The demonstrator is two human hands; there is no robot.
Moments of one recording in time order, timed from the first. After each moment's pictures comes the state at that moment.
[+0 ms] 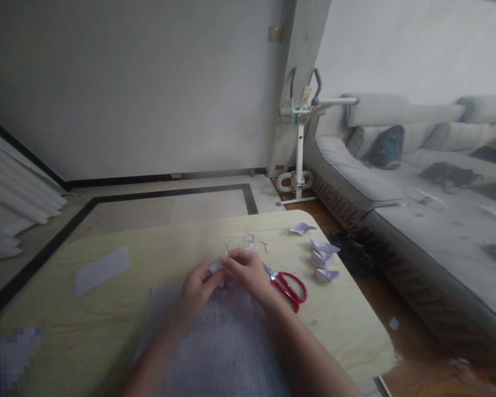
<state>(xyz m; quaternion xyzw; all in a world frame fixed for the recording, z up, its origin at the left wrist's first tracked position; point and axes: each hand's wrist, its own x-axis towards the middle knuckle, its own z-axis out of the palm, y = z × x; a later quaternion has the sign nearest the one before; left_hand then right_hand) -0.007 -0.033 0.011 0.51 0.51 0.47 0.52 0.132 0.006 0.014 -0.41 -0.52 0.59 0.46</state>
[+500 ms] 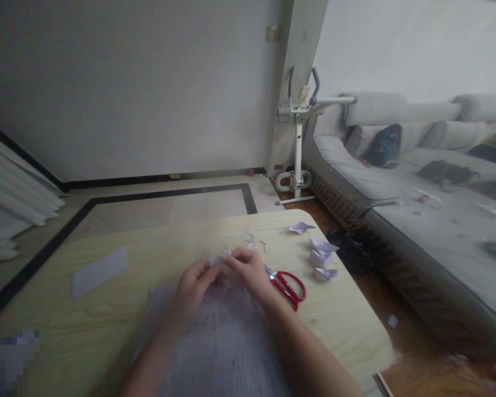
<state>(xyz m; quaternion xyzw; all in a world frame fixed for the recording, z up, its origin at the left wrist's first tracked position) -0.008 -0.033 0.019 0.46 0.53 0.49 0.52 0.135 0.009 0.010 -0.42 -0.53 0.57 0.47</state>
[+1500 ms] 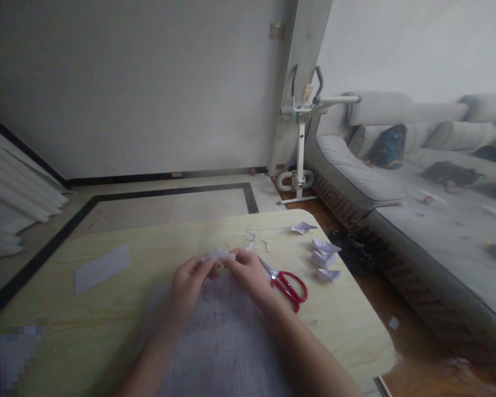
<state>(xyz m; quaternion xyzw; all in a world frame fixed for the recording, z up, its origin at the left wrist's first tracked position) -0.012 -0.030 0.024 0.42 0.57 0.54 0.45 0.130 0.004 0.008 -0.44 -0.50 0.61 0.43</state>
